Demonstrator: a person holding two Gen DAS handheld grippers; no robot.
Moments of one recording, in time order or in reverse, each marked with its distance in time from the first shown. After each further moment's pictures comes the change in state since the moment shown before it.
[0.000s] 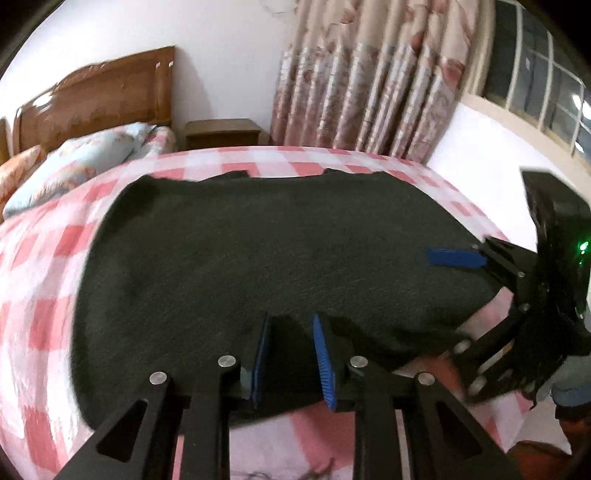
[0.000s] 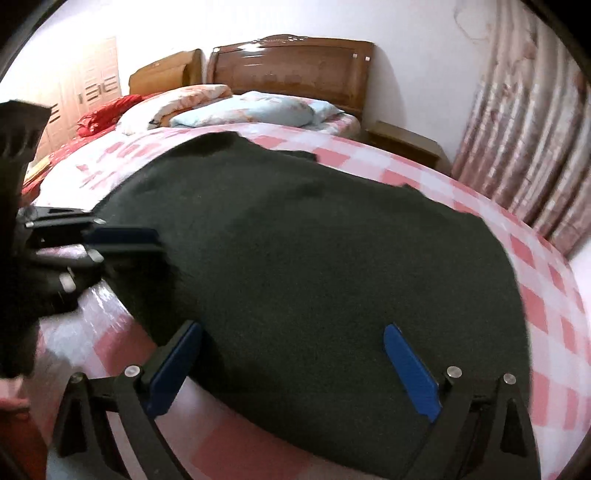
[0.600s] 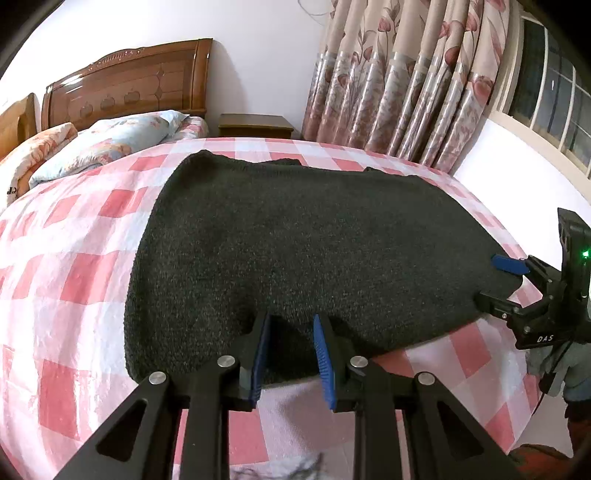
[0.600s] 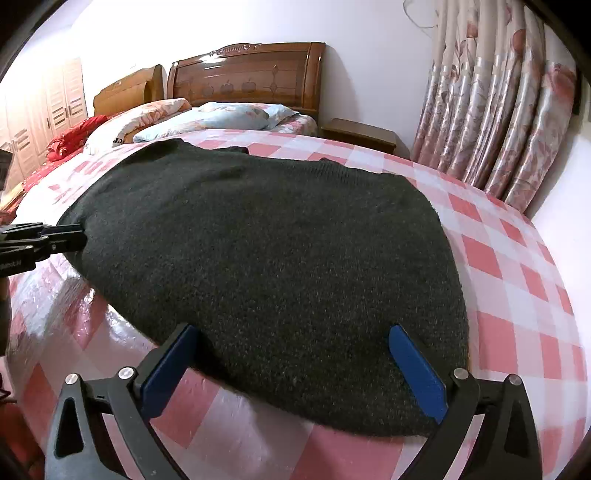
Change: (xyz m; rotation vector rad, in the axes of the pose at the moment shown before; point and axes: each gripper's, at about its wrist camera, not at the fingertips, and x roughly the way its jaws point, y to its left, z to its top) left arm -0.017 0.023 -0.024 -0.079 -0.005 0.068; right arm -0.030 -0.043 -0.039 0.101 -0.029 -0.088
